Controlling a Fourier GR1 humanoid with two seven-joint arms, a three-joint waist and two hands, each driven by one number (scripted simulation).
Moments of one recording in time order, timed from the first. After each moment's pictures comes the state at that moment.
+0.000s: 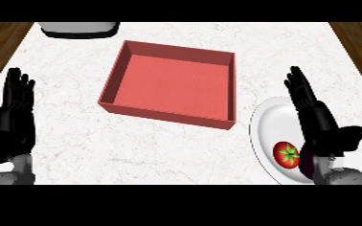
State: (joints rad) left arm -0.04 0.42 -0.01 -1.54 0.27 0.43 -0.15; right arm -0.07 -0.35 0.17 -1.63 -0.18 -0.20 0.01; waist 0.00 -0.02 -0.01
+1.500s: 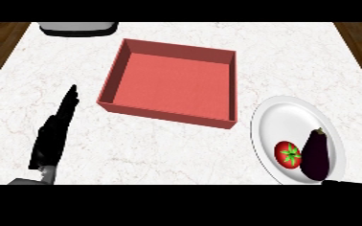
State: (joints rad) left arm -0.01 0.44 -0.22 -1.50 0.08 0.32 0.04; right arm 0.35 -0.70 0.04 -1.92 0.23 -0.25 0.36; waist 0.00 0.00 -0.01
